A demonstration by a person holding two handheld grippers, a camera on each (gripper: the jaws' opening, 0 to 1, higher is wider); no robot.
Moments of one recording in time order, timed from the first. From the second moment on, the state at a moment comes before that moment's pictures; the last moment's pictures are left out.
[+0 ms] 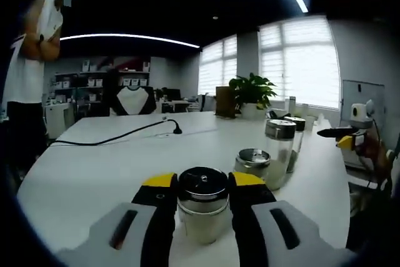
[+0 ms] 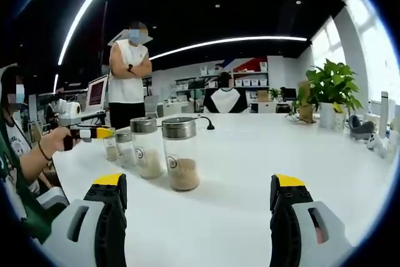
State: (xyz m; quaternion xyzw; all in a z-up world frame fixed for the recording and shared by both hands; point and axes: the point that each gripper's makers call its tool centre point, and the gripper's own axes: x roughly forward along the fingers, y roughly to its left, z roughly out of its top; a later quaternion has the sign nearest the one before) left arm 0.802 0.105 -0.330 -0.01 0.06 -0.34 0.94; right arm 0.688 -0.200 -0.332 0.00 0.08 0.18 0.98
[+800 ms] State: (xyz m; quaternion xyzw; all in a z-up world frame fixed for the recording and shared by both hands) left arm 0.785 0.102 -0.296 0.02 0.00 -0.54 0.84; right arm 0.688 -0.200 -0.330 0.00 0.08 0.18 0.98
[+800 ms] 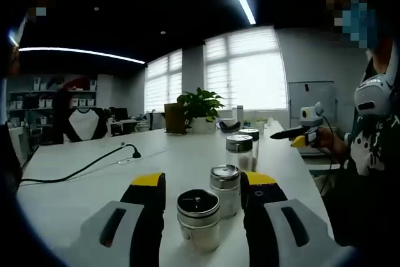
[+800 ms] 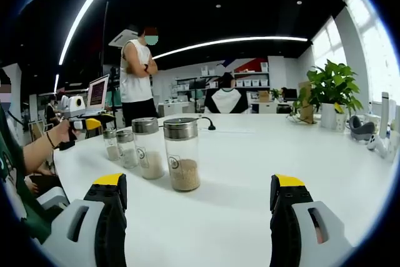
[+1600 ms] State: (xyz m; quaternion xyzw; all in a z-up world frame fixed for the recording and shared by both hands) left arm 0.788 0.087 -0.322 0.00 0.05 -0.66 0.75; right arm 0.689 -0.200 -0.331 0.00 0.09 0.18 0.98
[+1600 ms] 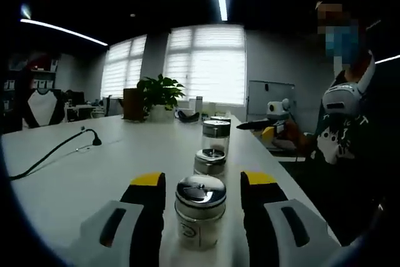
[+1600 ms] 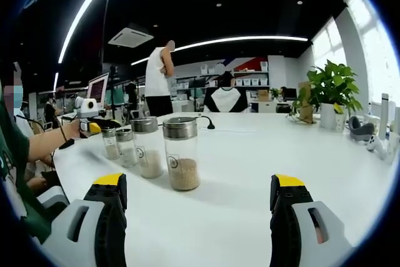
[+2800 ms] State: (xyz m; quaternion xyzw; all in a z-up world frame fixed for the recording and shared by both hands) left arm 0.791 0.091 -0.326 -0.01 0.08 -0.62 0.78; right arm 0.689 -0.200 -0.334 0.00 0.09 0.18 0.98
